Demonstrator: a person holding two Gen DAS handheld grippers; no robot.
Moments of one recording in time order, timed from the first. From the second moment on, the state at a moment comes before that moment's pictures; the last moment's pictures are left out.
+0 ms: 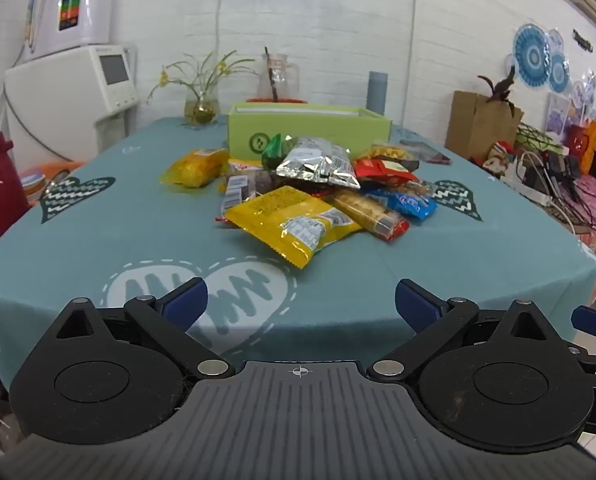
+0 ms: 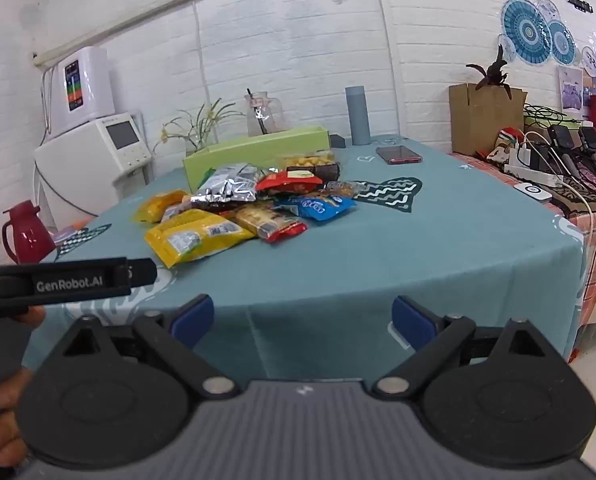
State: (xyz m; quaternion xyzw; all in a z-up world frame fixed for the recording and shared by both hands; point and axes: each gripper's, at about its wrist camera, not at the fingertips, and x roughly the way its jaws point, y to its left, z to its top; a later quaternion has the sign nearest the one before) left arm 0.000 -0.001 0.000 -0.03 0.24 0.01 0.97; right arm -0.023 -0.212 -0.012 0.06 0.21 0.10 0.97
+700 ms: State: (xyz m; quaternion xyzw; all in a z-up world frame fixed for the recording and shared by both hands) left arm 0.000 -0.003 -0.003 -0.04 0.24 0.00 0.97; right arm -0.025 -0.210 -0.013 0.06 0.20 0.15 0.97
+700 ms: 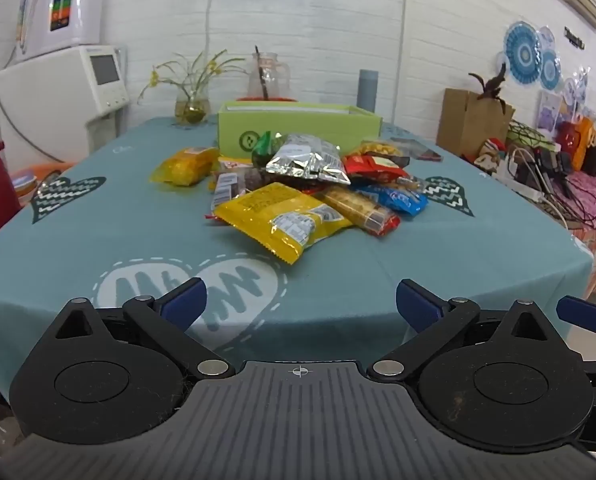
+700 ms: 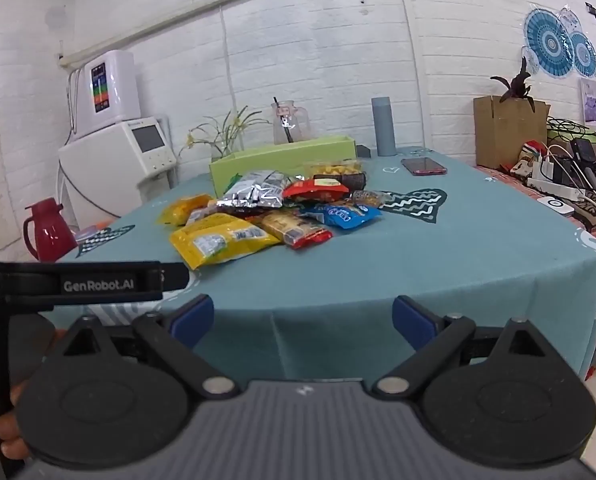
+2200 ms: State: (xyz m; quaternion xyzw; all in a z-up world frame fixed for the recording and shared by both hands) left arm 0.002 -0.006 -0.012 -0.03 0.25 -0.01 0.97; right arm -0.020 -0.197 -0.023 0.04 0.22 0.14 0.96
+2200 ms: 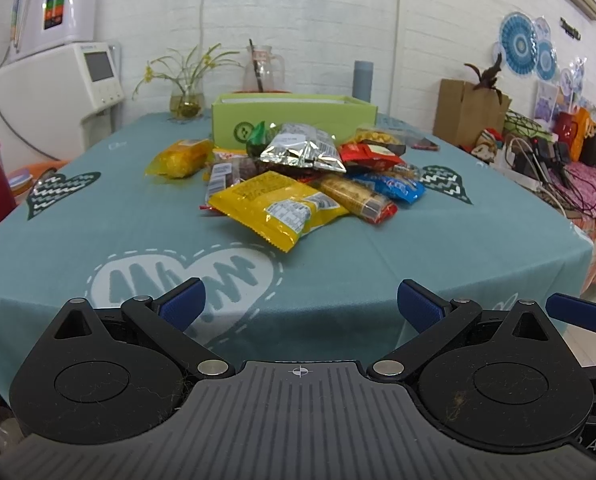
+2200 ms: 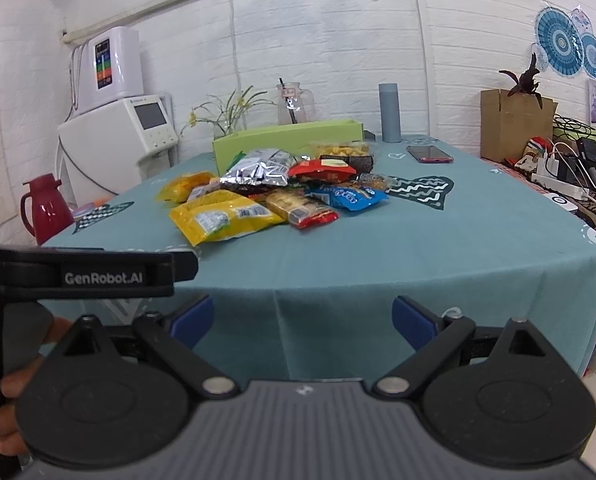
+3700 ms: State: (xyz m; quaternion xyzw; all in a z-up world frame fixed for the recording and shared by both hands) left arm 0.186 0.091 -0.004 -0.14 0.40 -0.22 0.88; right arm 0.188 -0.081 -0.017 -0.04 0.33 0.37 0.87
